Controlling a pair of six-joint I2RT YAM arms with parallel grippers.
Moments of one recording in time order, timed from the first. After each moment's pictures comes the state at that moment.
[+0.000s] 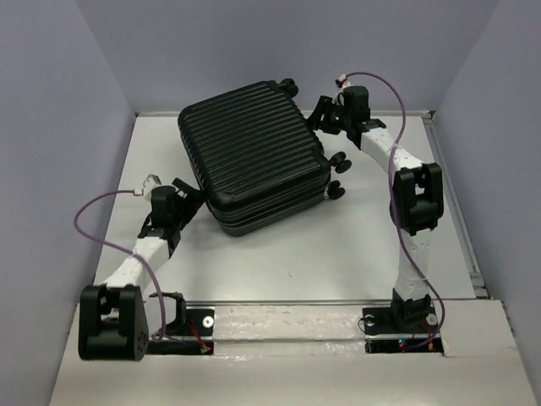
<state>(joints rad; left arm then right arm) -0.05 1.14 0.46 0.11 -0.03 -0.92 0.25 2.13 1.80 -0.11 -0.33 0.45</state>
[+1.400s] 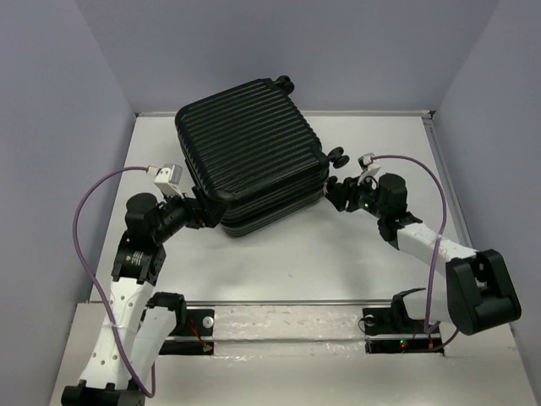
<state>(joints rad) -0.12 0.62 0.66 -0.30 0.50 -0.44 0.26 1.24 0.52 0.44 -0.42 0.26</state>
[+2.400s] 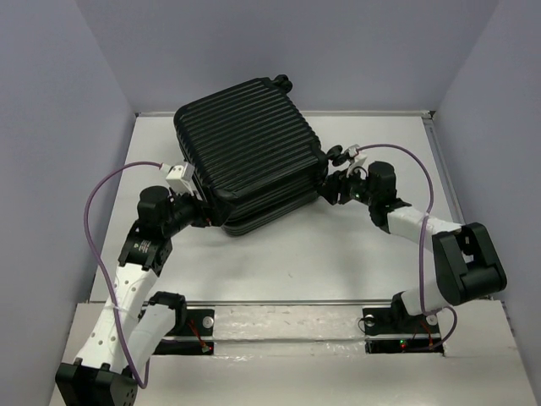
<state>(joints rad) -0.19 0.73 0.66 -0.31 0.43 -0.41 0.27 1.47 0.68 0.44 -0.51 0.16</state>
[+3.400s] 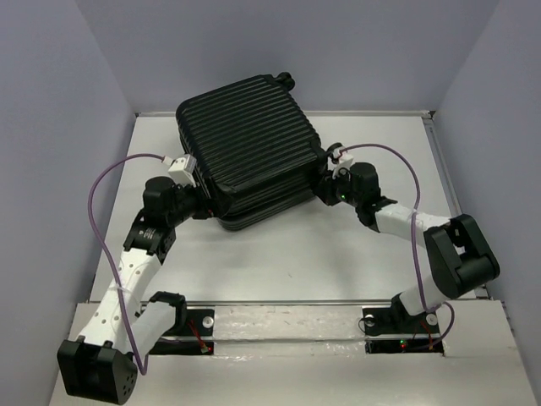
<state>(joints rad) -0.19 0.84 0.68 -0.26 0.41 -0.42 0.38 1.53 0.74 0.37 -0.34 0.16</state>
